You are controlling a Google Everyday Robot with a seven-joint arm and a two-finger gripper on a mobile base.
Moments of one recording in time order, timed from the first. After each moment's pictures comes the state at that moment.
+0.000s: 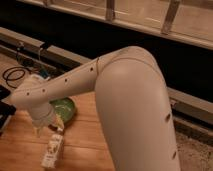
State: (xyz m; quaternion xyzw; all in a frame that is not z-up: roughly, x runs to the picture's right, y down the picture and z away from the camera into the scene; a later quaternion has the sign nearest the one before) arm -0.264 0.200 0.677 -0.32 0.20 0.51 0.77
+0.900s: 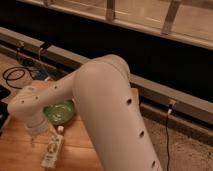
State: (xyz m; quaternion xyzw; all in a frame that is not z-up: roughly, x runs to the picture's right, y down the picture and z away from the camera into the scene) arm -0.304 0.252 0.708 -0.37 0.22 0.47 0.77
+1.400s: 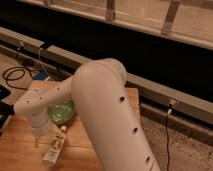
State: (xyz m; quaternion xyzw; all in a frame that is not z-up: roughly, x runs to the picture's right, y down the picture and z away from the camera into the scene) arm -0.291 0.261 0.729 -0.38 0.24 0.47 0.76
